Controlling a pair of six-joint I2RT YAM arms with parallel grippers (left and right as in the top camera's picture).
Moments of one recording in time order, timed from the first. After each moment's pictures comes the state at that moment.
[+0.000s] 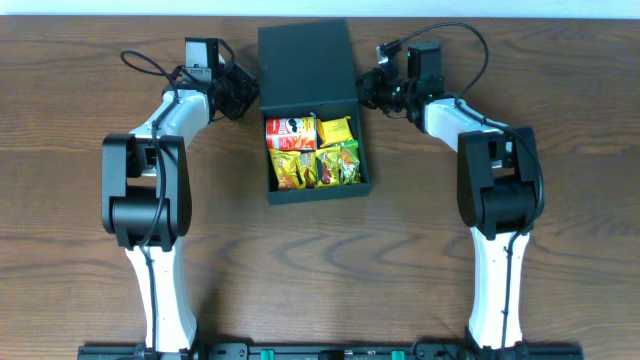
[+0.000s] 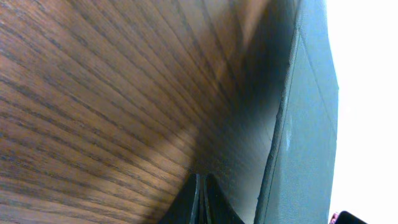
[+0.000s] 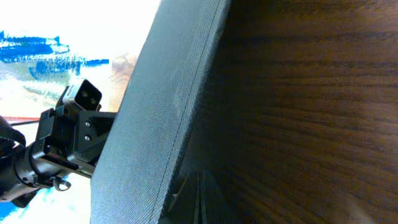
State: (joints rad) left arm -0.06 2.25 1.57 -0.21 0.46 -1.04; right arm 0.17 2.40 1.61 0.13 -0.85 0.73
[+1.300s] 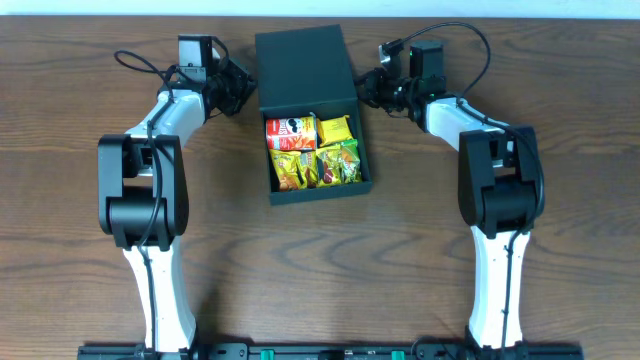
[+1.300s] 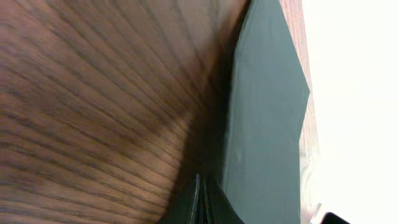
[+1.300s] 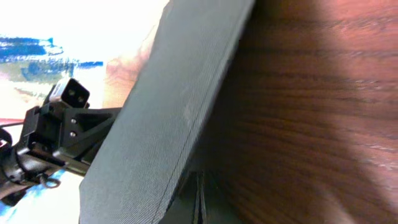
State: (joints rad) left arm -0.04 2.25 1.57 -0.16 0.46 -1.06; right arm 0.16 2.41 1.62 0.12 -0.82 0.70
